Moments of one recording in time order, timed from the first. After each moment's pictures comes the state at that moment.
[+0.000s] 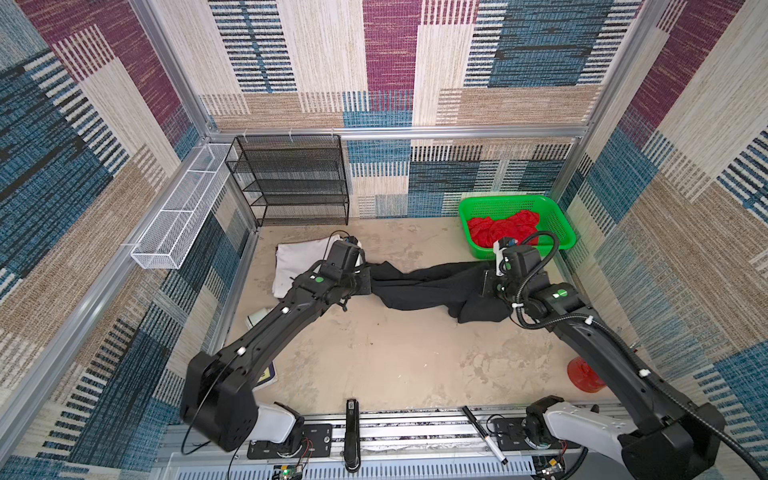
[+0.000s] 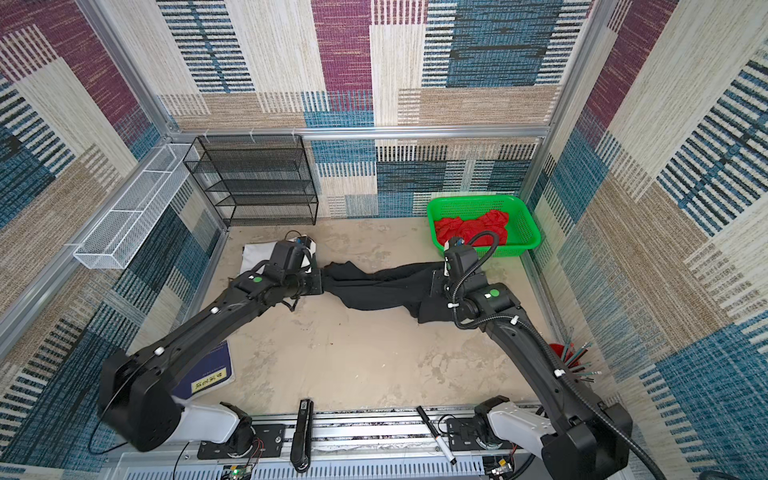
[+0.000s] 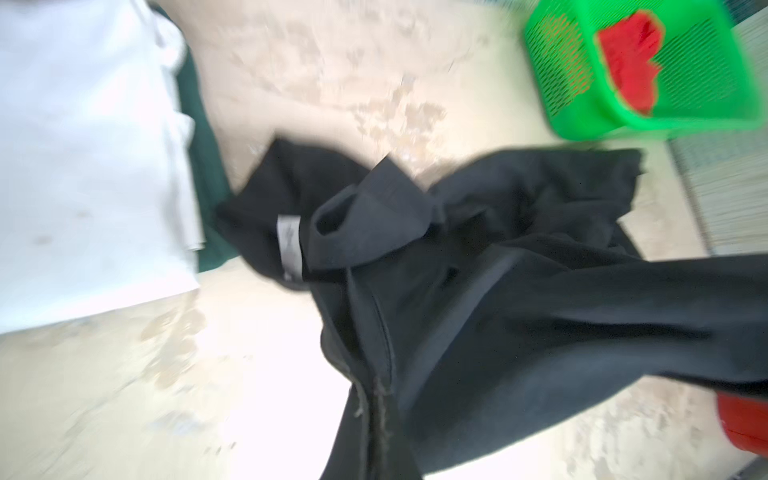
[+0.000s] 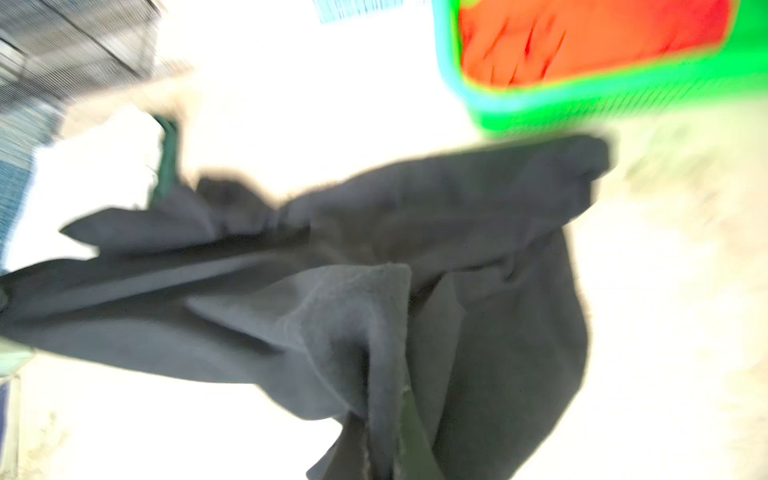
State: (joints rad) left arm -0.48 1.34 1.16 -0.58 0.00 -0.43; right arm 0.37 1.11 1.11 -0.71 0.09 0.40
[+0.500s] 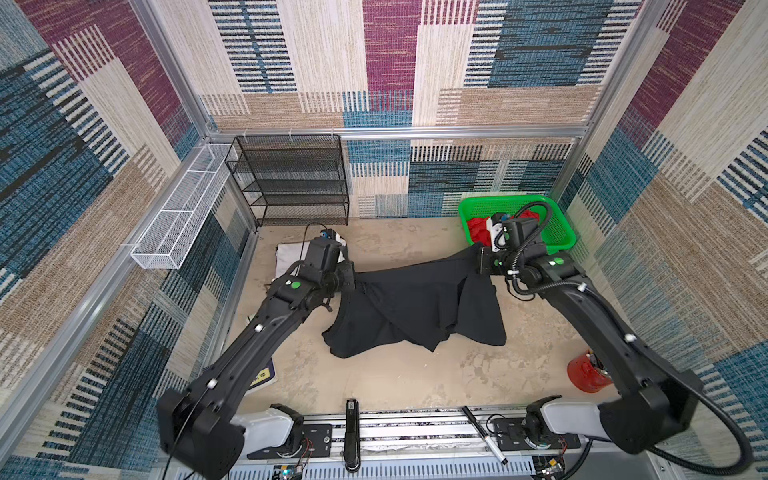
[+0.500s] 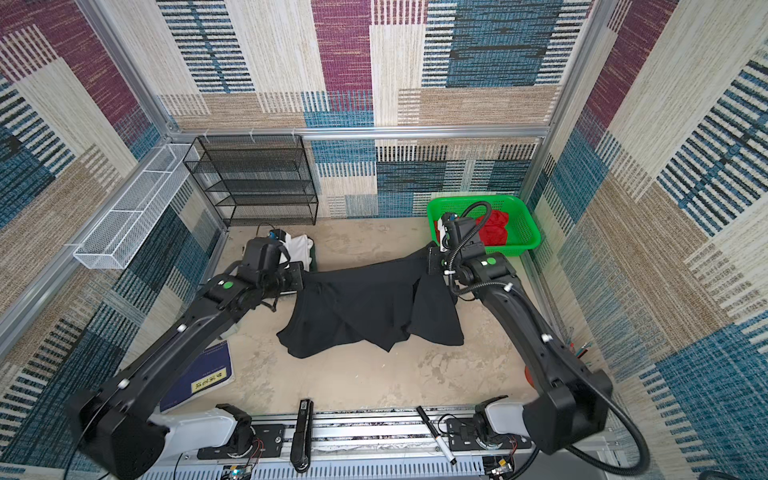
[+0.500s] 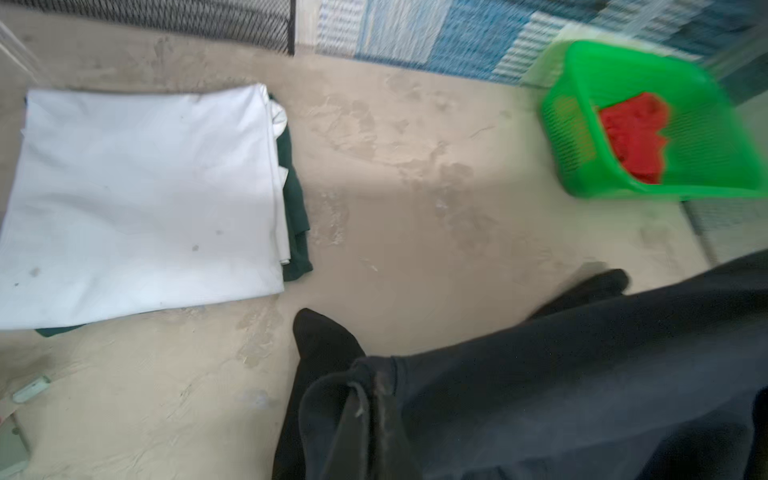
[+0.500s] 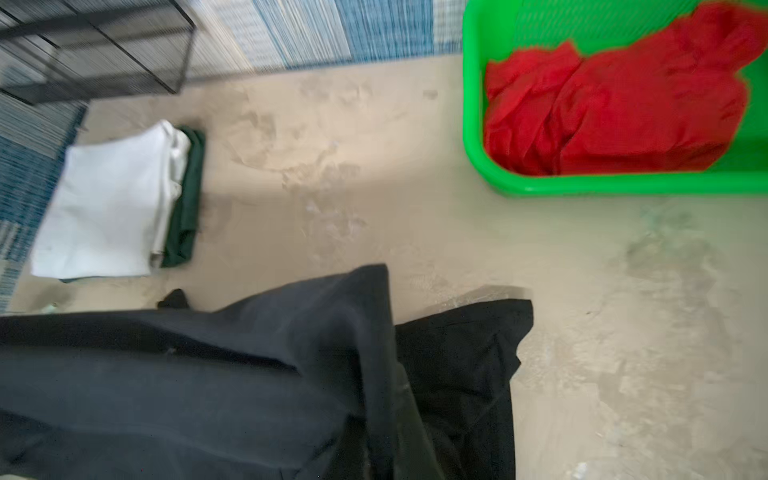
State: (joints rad) left arm -0.40 1.37 1.21 -0.62 -0.09 -0.42; right arm 0.26 1.39 1.30 -0.72 -0.07 0.27
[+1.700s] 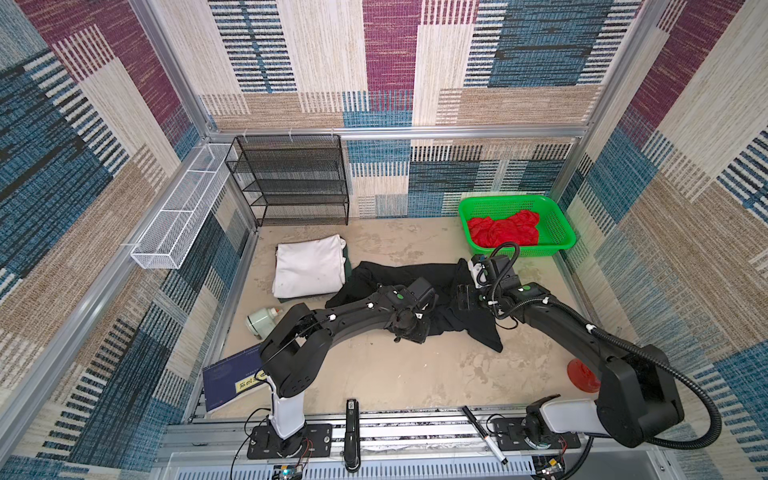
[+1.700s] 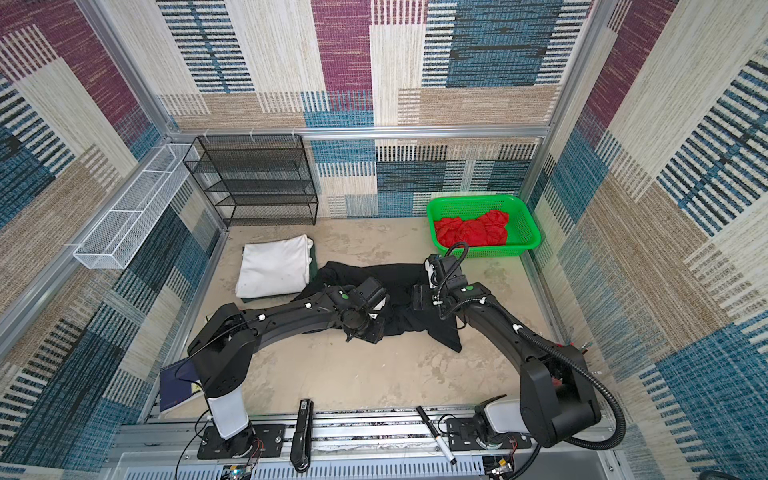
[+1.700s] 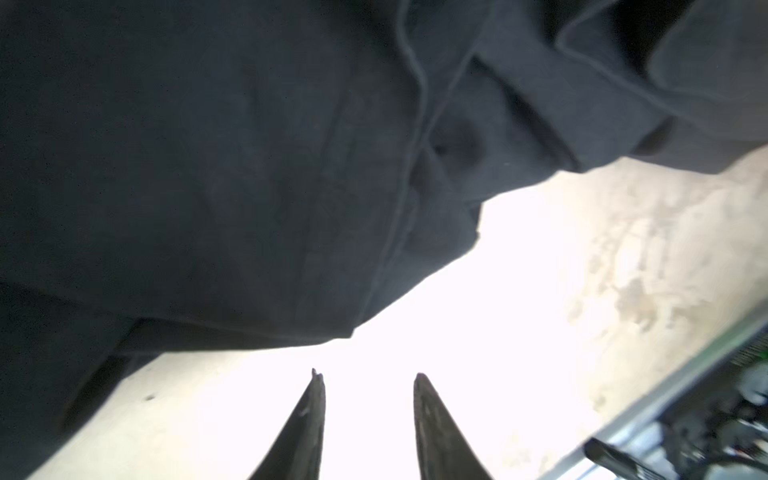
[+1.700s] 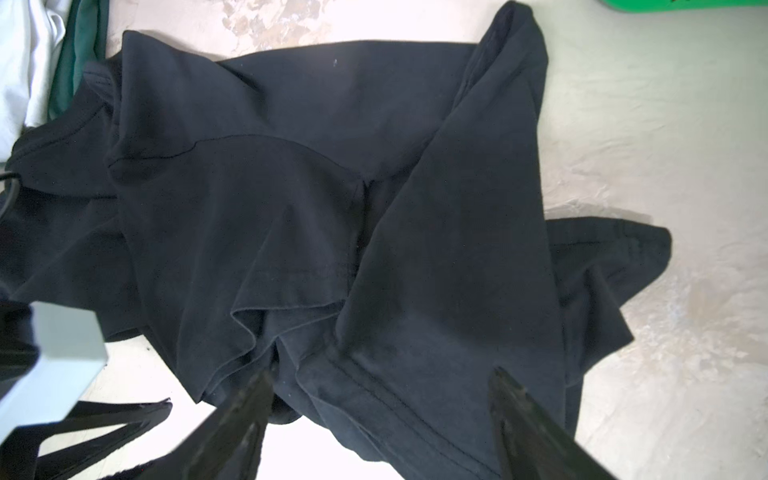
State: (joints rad) left arm -0.89 1.86 1.32 -0.69 0.10 -0.47; right arm 0.34 1.36 0.90 -0.48 -0.11 0.28
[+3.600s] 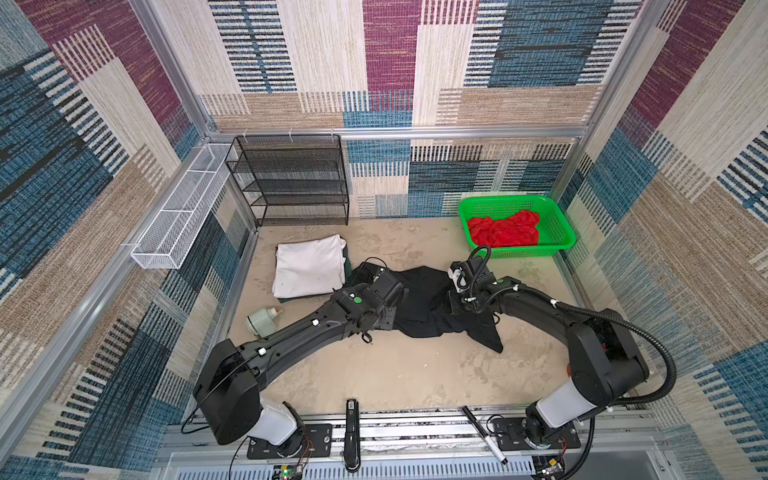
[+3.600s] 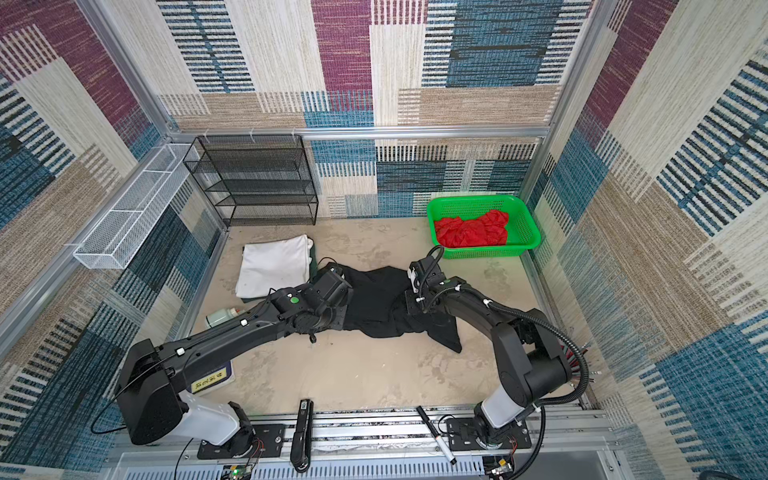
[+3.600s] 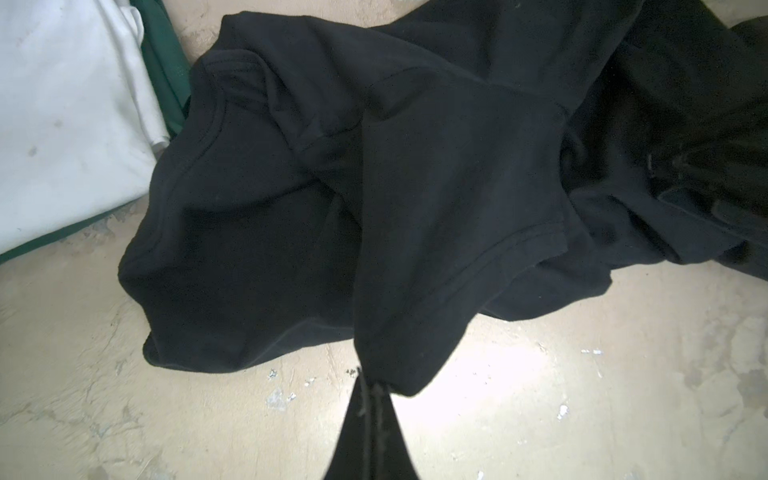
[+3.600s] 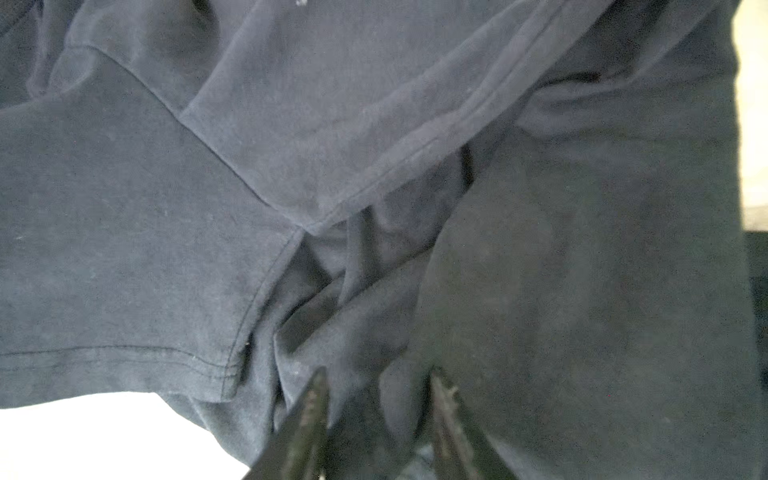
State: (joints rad) left arm -0.82 1.47 1.16 -0.77 -0.30 -0.50; right arm 0.41 1.58 0.98 -0.47 -0.15 0.28
